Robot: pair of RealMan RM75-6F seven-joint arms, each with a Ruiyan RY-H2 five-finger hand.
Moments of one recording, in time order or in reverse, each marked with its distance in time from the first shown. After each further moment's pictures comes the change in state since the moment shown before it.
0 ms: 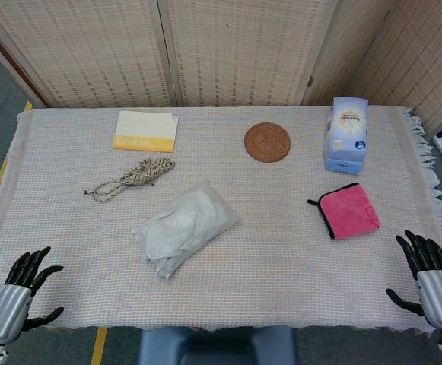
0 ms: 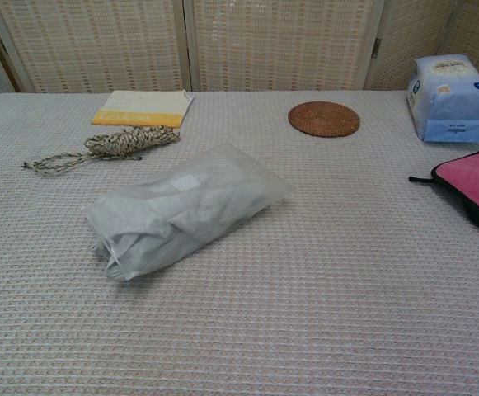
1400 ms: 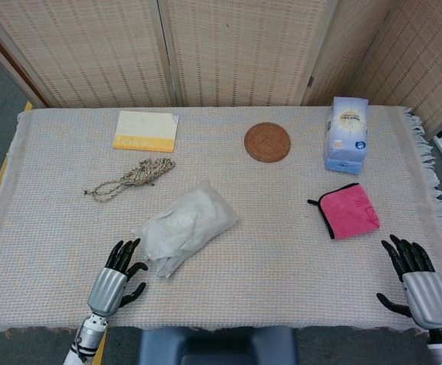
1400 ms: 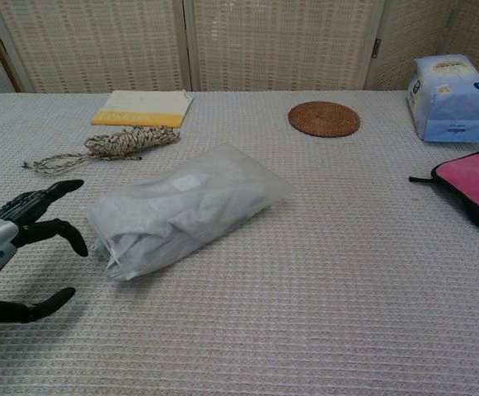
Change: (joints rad) left arm -0.155 -0.721 -0.085 0.606 0.032 -0.056 0.033; right arm -0.035 -0.007 0.060 -0.026 -0.040 -0.113 -0.062
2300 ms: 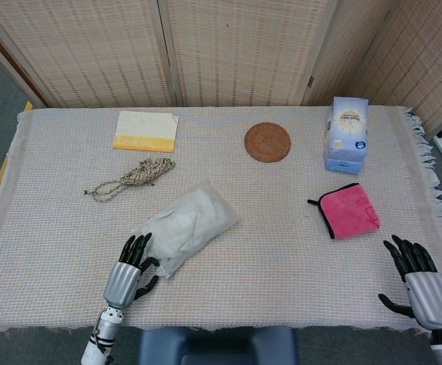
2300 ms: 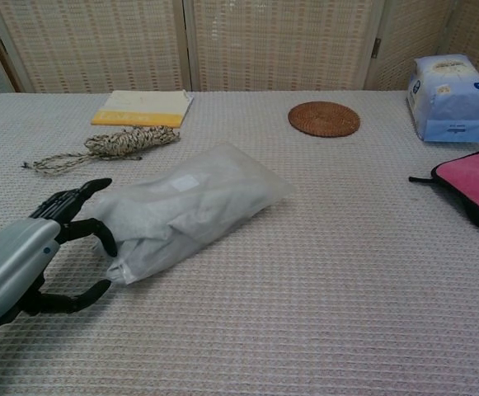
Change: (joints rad) left arm -0.061 -0.161 0.005 0.192 -0.075 0.027 -0.054; right arm -0.011 0.020 0.011 -0.006 -0.010 -0.018 0.026
